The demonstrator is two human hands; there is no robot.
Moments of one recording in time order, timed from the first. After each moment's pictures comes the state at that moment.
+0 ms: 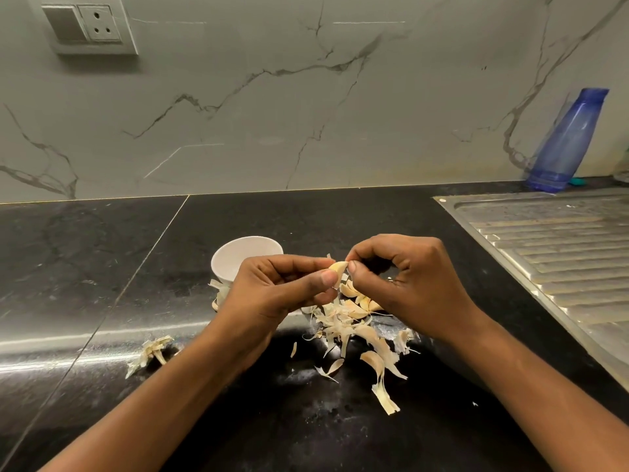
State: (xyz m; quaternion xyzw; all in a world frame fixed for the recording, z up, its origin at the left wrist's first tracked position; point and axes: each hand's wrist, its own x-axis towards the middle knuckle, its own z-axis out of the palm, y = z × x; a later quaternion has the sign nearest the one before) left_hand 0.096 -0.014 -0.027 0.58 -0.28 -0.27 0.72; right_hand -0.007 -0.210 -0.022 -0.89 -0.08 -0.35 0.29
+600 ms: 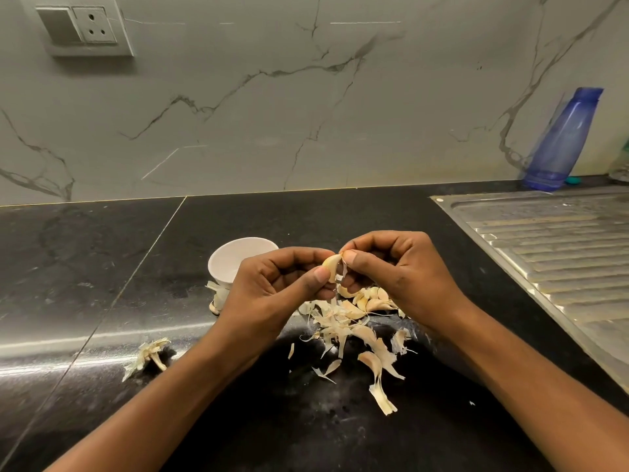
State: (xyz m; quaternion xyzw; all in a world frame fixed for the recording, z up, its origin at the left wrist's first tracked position) left_hand 0.096 -0.015 -0.035 0.59 -0.39 -0.18 0.69; right_hand -0.006 -0.206 -0.018 -0.77 0.02 -0.22 0.60
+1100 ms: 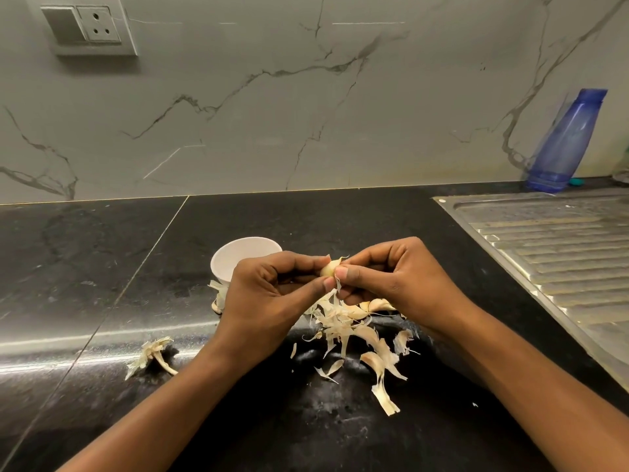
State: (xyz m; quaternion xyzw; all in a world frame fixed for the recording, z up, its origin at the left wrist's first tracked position) left_hand 0.097 -0.016 -0.039 0.64 -0.41 -0.05 0.65; right_hand -0.006 -0.207 -0.017 -0.76 0.05 -0.13 0.63
